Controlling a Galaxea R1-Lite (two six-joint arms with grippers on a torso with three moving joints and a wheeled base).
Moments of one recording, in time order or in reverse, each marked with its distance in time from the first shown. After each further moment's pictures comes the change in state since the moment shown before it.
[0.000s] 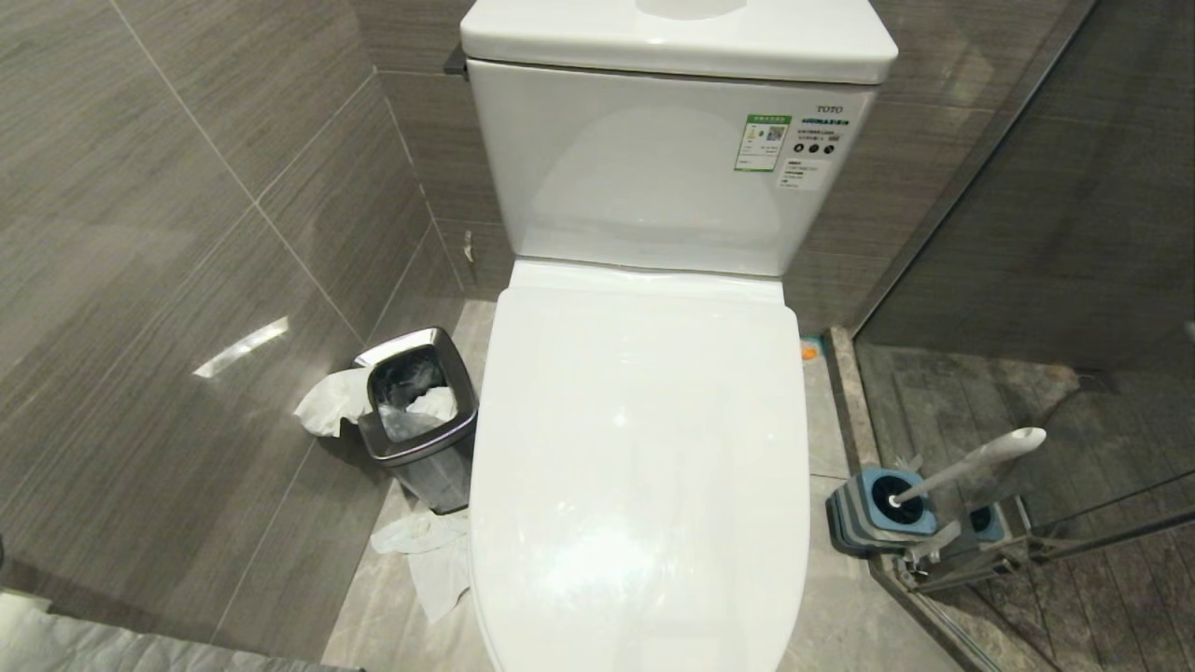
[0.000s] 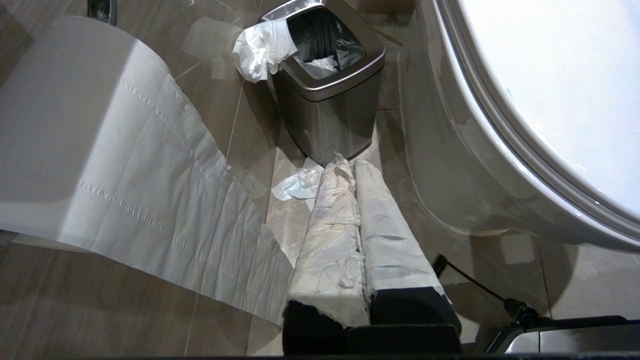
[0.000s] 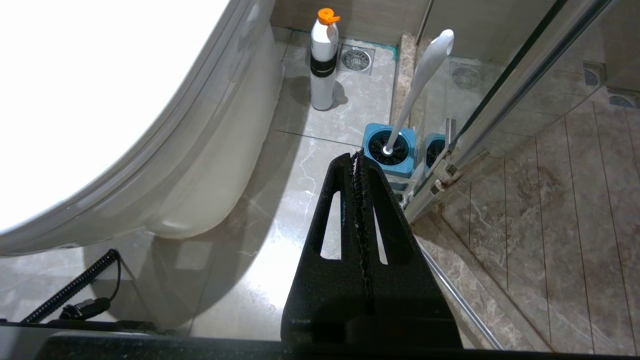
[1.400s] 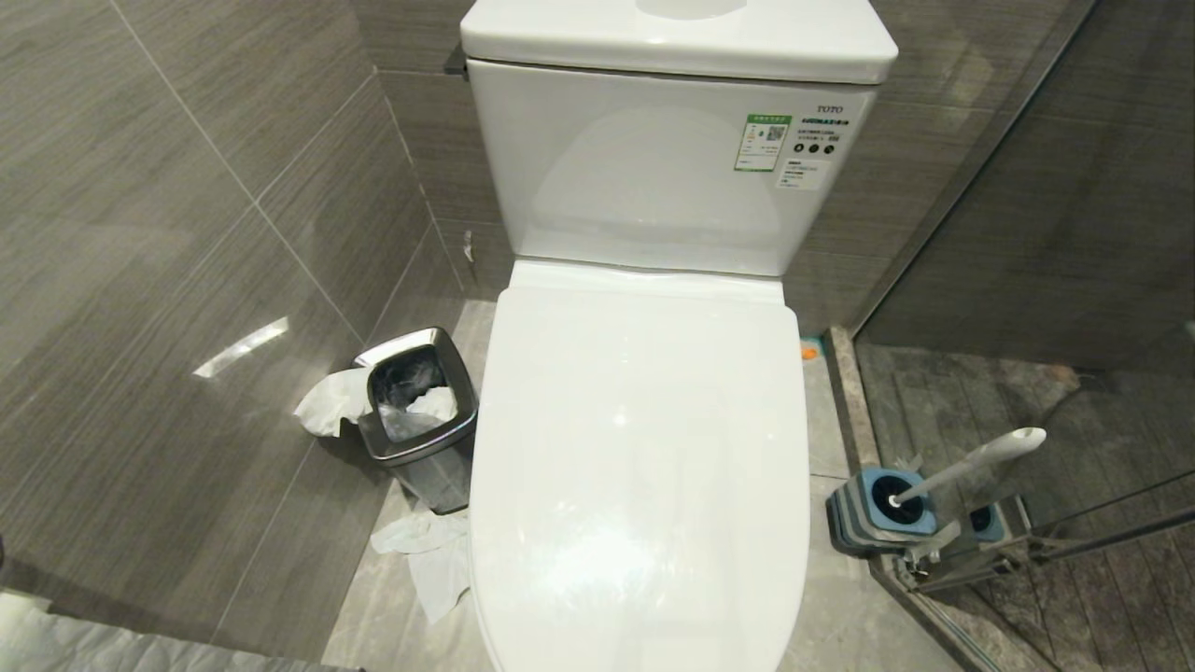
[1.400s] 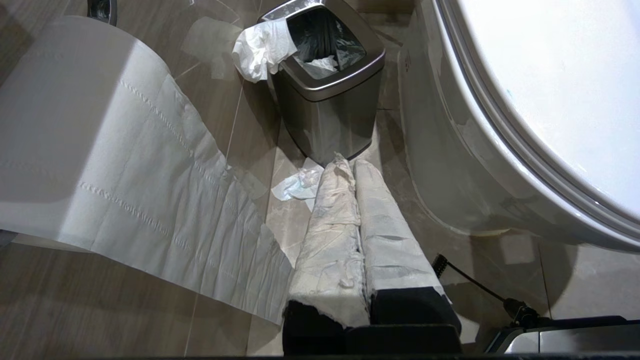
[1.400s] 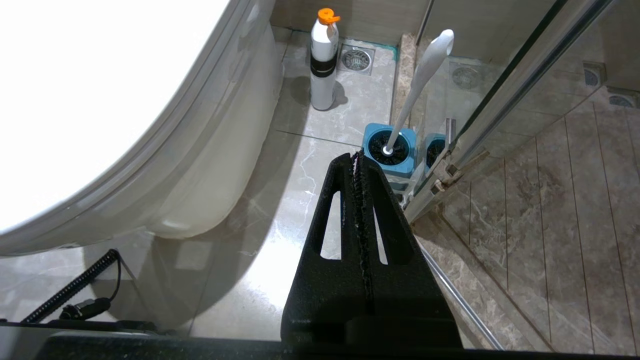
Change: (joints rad) left arm 0.000 0.000 0.000 0.000 0.000 0.000; right arm 0.000 0.000 0.000 0.000 0.000 0.000
